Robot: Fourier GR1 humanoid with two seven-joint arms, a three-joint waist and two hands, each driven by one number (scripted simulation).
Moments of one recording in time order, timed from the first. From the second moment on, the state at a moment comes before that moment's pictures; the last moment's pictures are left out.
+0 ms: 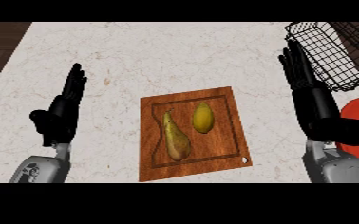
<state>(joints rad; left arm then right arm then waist) -0.14 0.31 -0.14 -1.47 0.13 0.31 -0.02 -0.20 -0.27 0.12 -1.72 -0.10 -0.17 0.04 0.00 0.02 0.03</state>
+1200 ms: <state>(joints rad) -0.18 0.20 -0.27 -1.50 0.04 0.35 0.00 -0.61 -0.38 0.17 -1.40 -0.58 0.76 0.06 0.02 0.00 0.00</state>
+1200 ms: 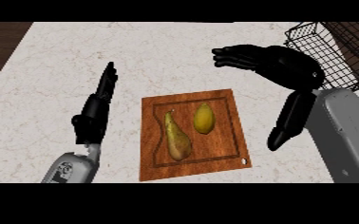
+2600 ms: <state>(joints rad) -0.16 0.17 -0.23 -1.54 -0.01 0.34 0.03 -0.83 -0.24 0.59 -1.93 0.10 0.86 0.59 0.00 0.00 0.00</state>
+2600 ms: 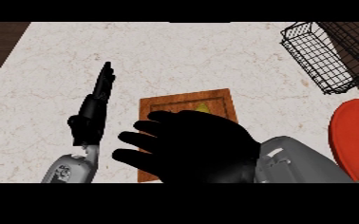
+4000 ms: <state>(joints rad) -0.15 0.12 -0.18 -1.54 -0.07 0.28 0.03 -0.76 -0.24 0.74 -1.86 0.64 0.92 0.30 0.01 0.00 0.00</state>
